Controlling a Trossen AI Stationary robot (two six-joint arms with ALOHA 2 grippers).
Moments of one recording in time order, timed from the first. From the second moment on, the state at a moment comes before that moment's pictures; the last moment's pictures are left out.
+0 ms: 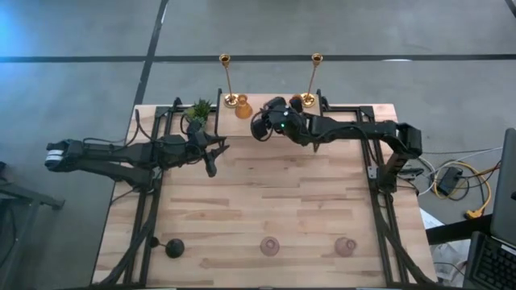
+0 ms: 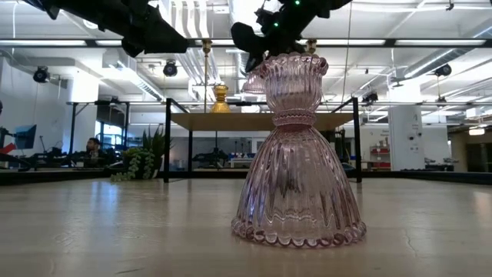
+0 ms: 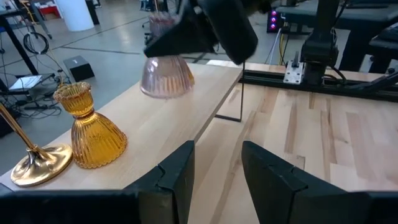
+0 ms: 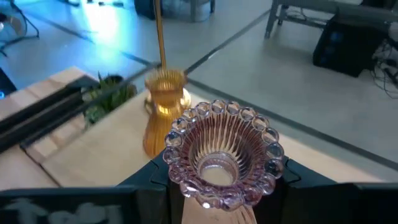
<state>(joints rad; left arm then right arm) 0.04 0.86 0.63 0.02 -0.41 -0.03 -0.21 1.73 1.44 -0.20 0.68 0.37</state>
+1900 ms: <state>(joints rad) 0.04 0.86 0.63 -0.02 -0.41 -0.03 -0.50 1.82 1.53 -0.14 0.29 0.13</state>
